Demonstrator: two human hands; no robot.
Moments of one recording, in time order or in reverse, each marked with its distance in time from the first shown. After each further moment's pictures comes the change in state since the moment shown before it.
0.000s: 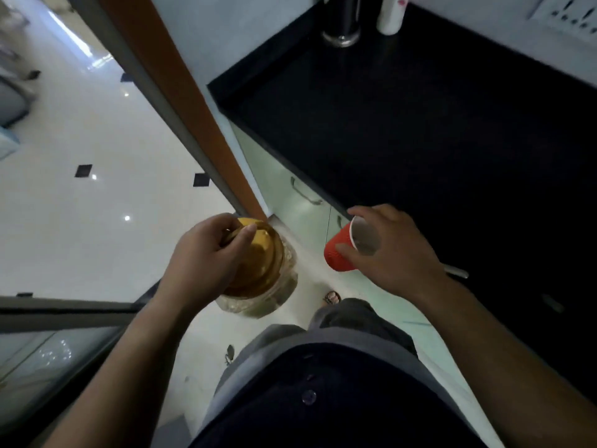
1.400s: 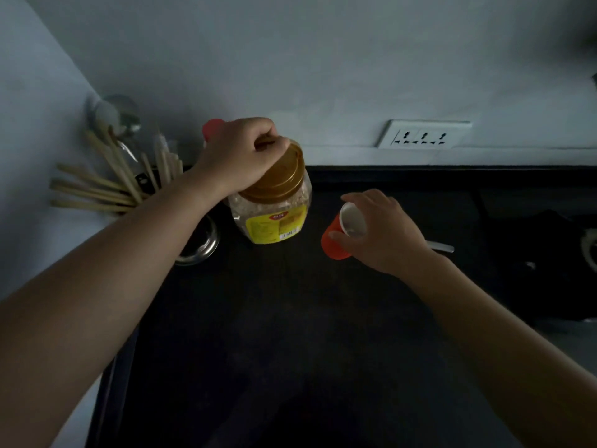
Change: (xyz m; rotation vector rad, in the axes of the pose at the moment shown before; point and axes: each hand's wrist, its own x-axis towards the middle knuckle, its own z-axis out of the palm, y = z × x) left_hand 0.563 0.336 0.123 0.078 -0.505 1.080; right_hand 0.347 0.078 -0.193 -0.037 0.436 0.675
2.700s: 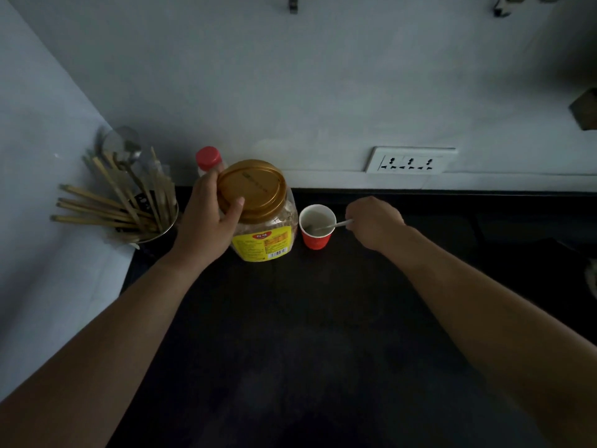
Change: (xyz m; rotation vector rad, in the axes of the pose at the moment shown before) left_hand -0.056 -0.017 0.035 -0.062 0.241 -0.154; right_hand 0.074 0.046 -0.008 -0.360 -0.171 0.028
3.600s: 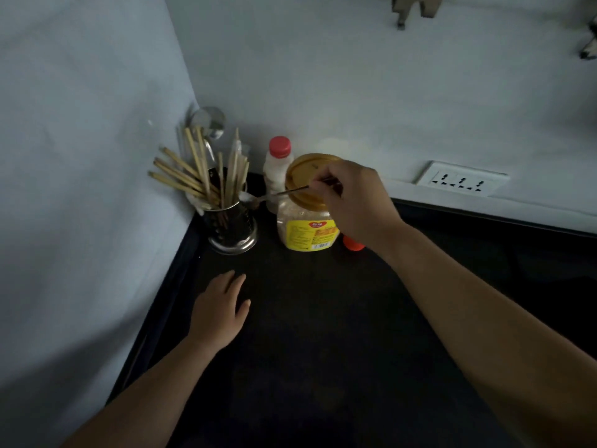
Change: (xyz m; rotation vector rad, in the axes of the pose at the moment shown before) left_hand -0.172 -0.126 0.008 0.491 -0.302 -0.248; right_hand -0.070 -0.134 -0.058 0.635 0.437 -0.481
